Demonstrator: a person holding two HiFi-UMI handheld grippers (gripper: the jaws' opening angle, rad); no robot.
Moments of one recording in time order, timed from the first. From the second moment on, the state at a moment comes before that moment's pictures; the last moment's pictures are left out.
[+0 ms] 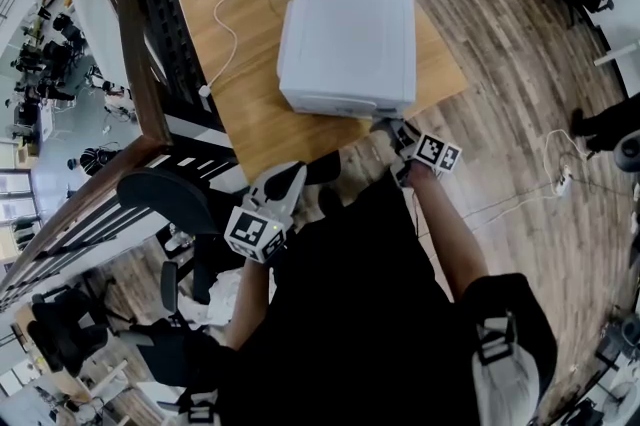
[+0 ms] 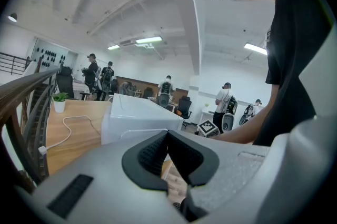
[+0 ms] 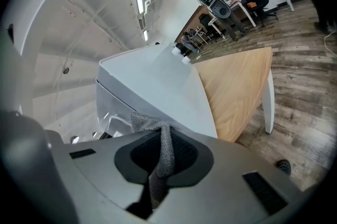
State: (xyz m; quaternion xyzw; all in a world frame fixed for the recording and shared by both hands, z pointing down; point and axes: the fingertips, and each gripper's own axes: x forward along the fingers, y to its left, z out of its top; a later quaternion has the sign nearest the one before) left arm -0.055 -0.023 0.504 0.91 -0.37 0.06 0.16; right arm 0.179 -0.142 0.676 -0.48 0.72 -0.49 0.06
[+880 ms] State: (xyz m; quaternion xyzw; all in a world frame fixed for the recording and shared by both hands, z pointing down) left arm -0.057 -0.018 0.512 0.90 -0.40 0.06 0.17; right arm 0.180 -0.142 0.742 -0.48 0.71 -0.52 -0.01
